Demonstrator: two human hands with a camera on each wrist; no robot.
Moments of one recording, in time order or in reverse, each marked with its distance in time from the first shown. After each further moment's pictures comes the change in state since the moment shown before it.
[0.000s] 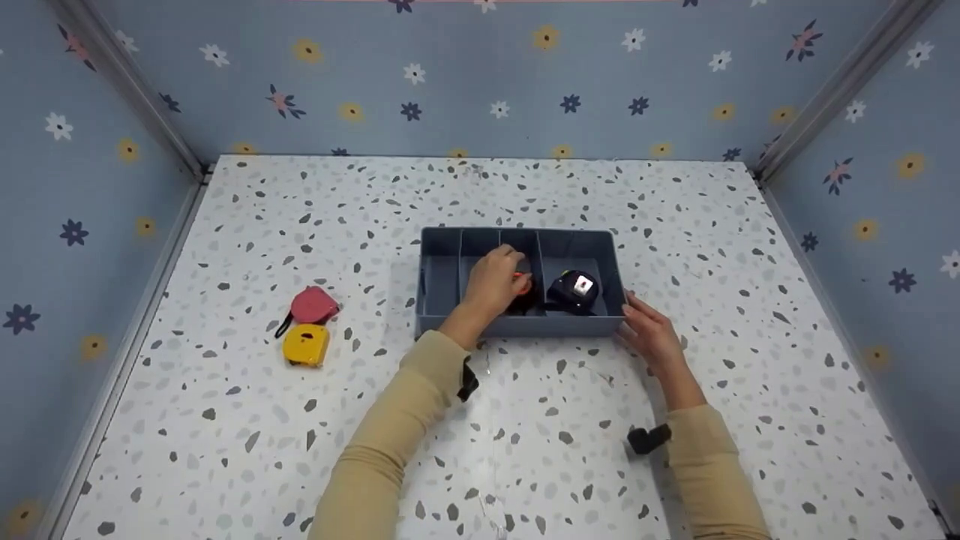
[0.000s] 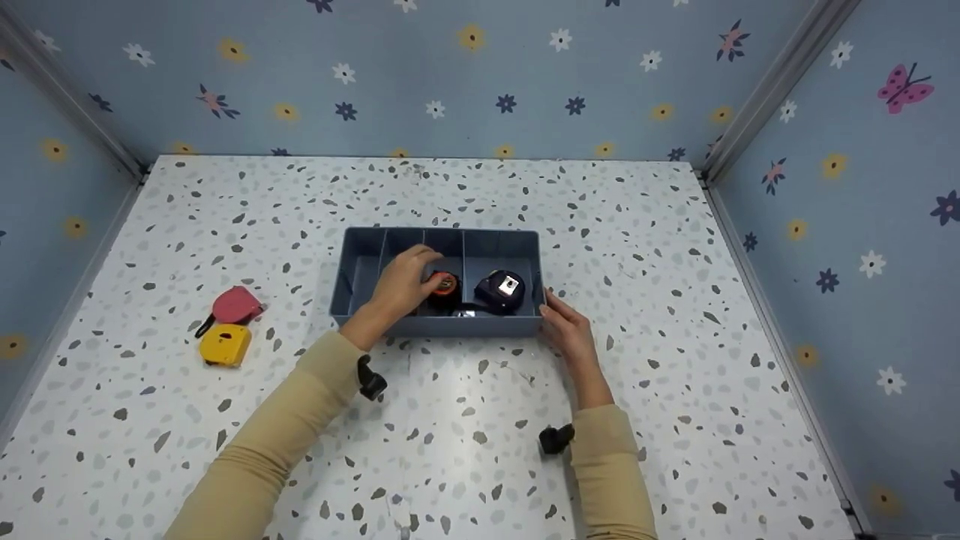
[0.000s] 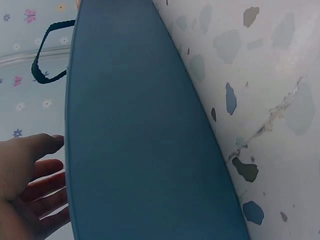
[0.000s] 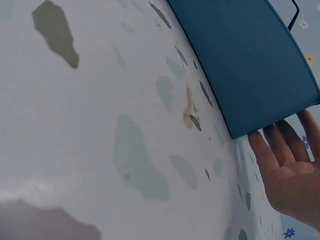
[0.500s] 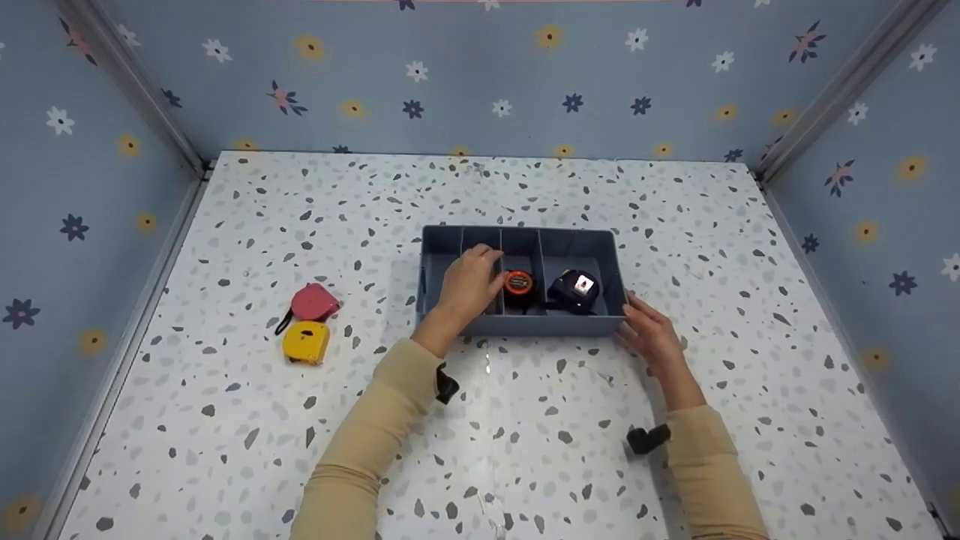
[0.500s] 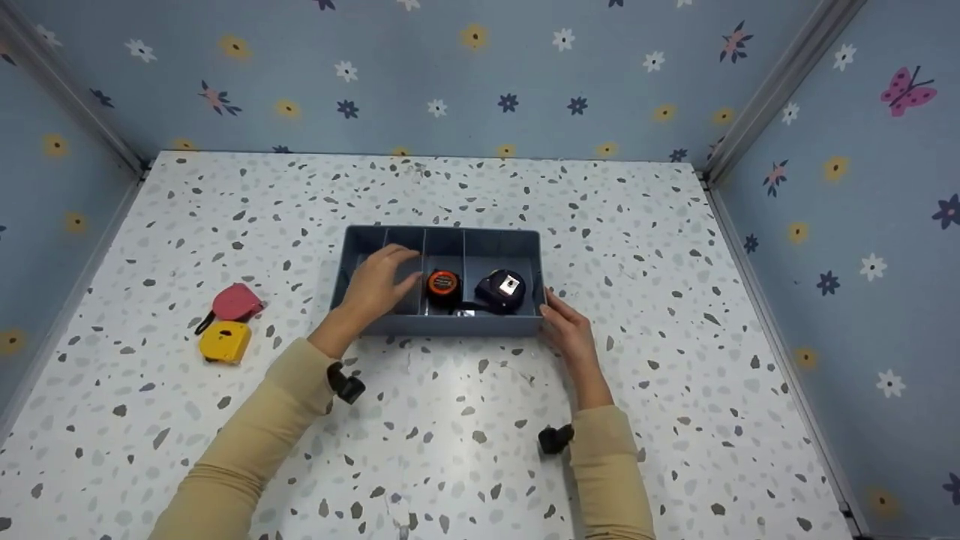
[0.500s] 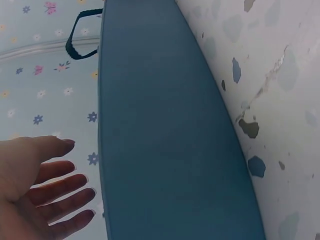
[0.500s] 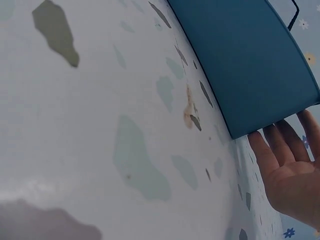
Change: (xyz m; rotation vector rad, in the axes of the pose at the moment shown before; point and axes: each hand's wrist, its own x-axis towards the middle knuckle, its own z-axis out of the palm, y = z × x) left_hand -0.020 -0.014 -0.025 -0.025 -0.003 -0.086; right_hand 0.000 0.002 -0.001 -0.008 0.016 0.000
